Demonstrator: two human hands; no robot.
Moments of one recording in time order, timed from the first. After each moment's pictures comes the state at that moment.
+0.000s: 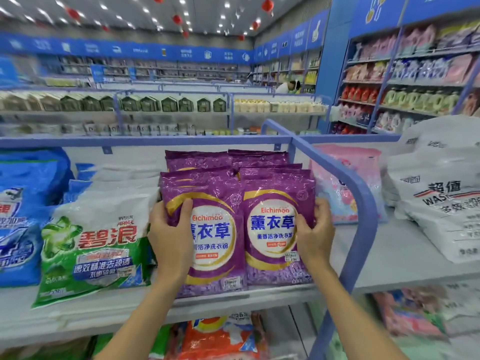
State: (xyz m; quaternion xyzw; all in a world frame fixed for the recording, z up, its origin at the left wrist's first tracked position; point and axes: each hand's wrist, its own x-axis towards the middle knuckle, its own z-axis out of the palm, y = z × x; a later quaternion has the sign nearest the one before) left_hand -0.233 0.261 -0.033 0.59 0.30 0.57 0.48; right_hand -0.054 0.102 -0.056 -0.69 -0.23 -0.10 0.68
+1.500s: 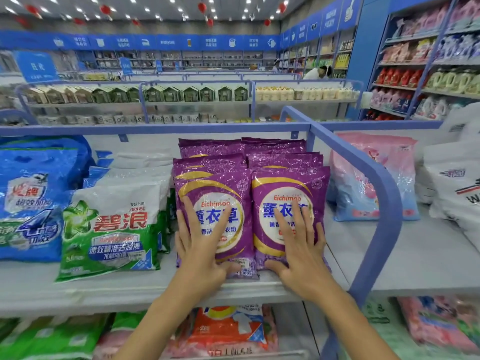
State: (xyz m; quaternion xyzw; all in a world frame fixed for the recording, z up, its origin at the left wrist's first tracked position) left_hand -0.245 0.233 -0.067 0.90 0.30 0.23 0.19; right_hand -0.071 0.096 -0.092 -0.83 -0.50 -0.07 0.21
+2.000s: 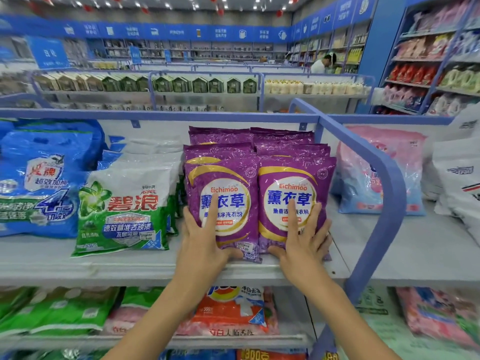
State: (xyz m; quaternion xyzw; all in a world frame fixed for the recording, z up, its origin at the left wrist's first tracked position) left_hand -0.254 0.227 -0.082 0.86 0.39 0.25 0.23; right_hand -0.099 0.101 -0.096 -0.90 -0.37 0.03 0.24
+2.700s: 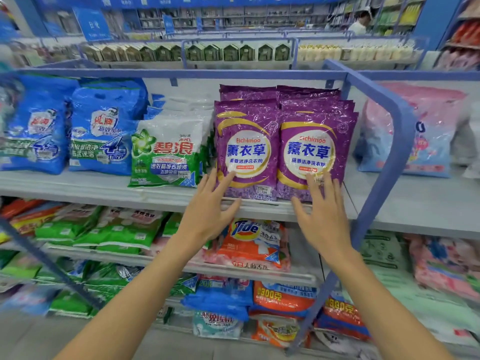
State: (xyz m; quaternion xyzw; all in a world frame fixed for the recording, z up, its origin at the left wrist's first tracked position) left_hand -0.324 0.206 -0.104 0.90 0.34 0.24 0.16; right_hand -0.121 0.044 -0.115 -0.85 -0.42 -0.04 0.32
